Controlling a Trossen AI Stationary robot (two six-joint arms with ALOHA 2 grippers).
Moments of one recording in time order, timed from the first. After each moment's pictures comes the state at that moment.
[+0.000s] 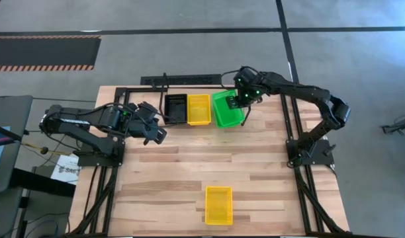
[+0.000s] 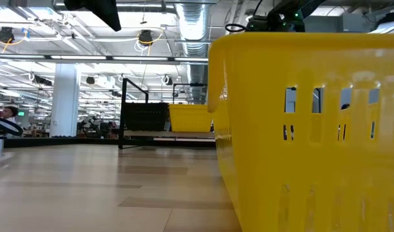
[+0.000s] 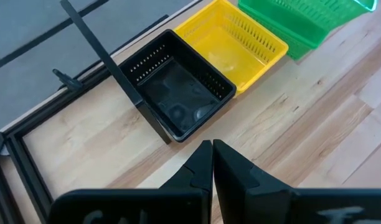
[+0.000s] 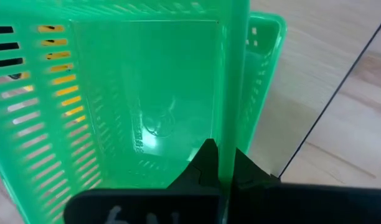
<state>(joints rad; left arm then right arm) -0.14 1.23 1.36 -1.28 -0.62 -0.89 -0.60 1.56 1.29 -0.84 -0.20 0.63</state>
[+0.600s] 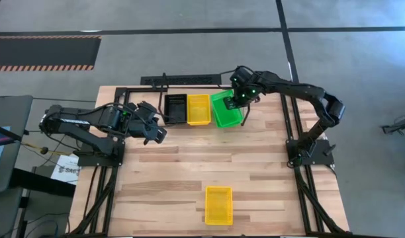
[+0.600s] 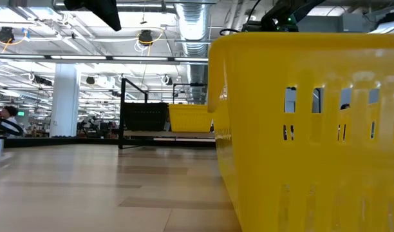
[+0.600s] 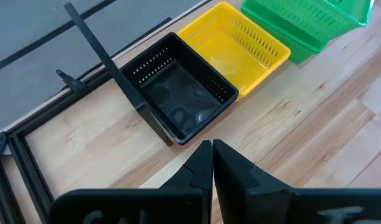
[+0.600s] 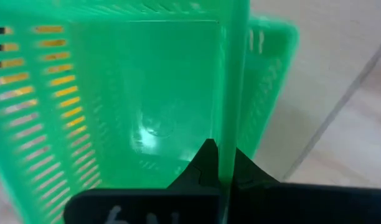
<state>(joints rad) -0.14 1.23 1.36 -1.28 -0.64 -0.90 -0.60 1.66 1.31 -0.86 -0.18 0.58</state>
